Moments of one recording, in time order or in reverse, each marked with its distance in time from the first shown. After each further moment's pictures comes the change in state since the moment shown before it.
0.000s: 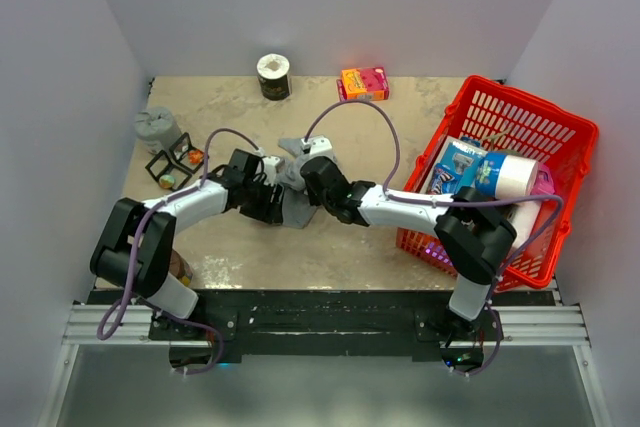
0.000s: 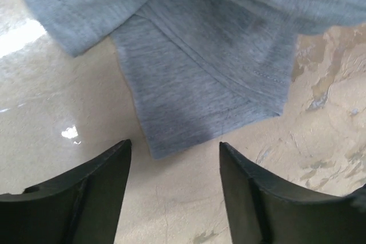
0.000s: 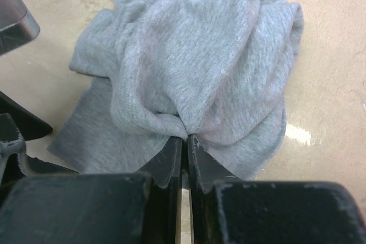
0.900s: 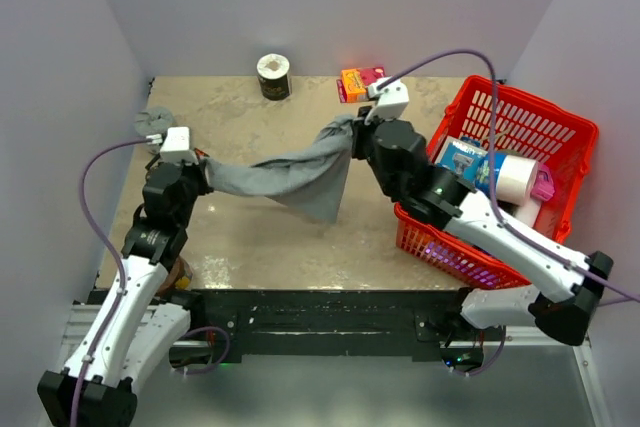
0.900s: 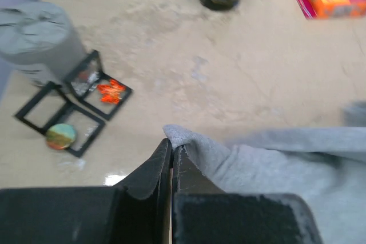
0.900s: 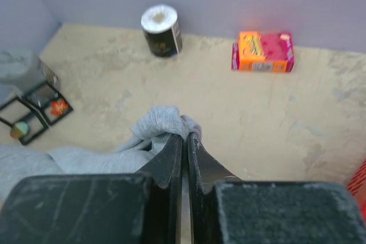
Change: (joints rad) left arm 0.148 -0.785 -0.130 0.135 -0.470 -0.034; right arm -0.016 -0.506 0.148 -0.185 0.194 -0.160
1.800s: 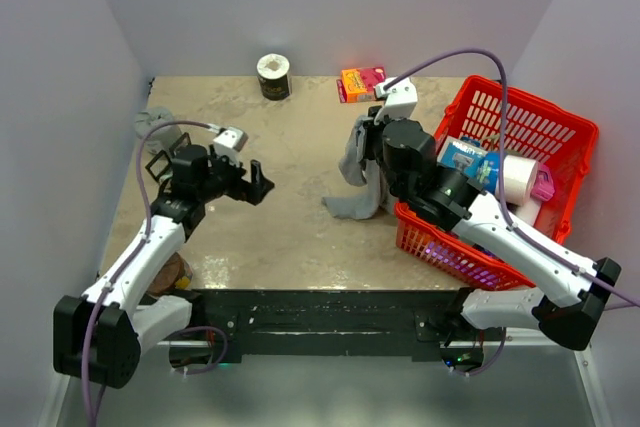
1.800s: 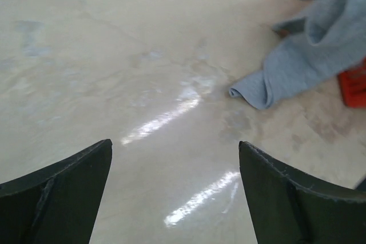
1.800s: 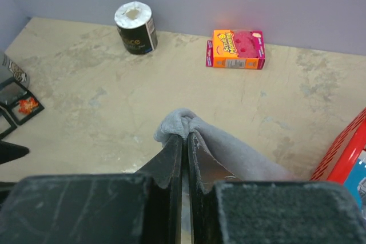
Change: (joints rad) left arm 0.034 0.267 0.007 0.086 0.583 0.052; right arm -0.018 -0.062 0.019 -0.047 0.069 -0.064
